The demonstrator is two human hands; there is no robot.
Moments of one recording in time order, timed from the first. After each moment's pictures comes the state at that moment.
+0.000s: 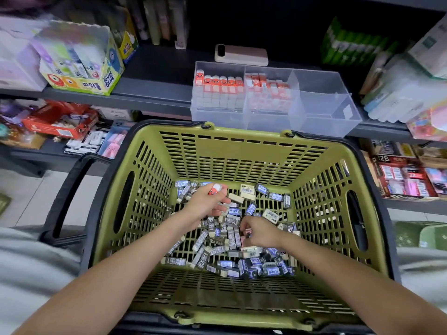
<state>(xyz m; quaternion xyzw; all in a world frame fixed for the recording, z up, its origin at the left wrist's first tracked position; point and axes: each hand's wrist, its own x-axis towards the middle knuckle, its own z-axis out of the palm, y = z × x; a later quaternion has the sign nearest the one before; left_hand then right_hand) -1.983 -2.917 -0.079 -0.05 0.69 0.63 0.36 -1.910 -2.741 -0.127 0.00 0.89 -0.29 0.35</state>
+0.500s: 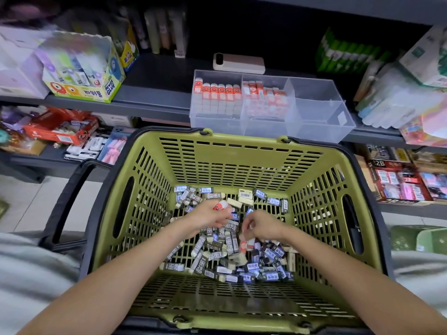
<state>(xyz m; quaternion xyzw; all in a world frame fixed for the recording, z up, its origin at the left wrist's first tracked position) -1.977 -2.916 -0.079 0.04 0.72 0.53 0.45 -1.925 -2.733 -0.095 0.06 0.84 -0.38 0.38</state>
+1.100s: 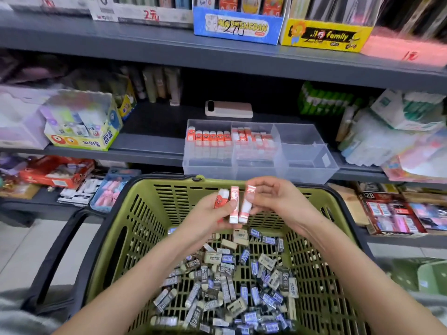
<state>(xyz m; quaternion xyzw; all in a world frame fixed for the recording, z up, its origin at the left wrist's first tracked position) -2.007 -2.893 0.025 0.08 0.57 0.74 0.34 -1.977 -2.717 0.060 0.10 0.70 -0.70 0.09</state>
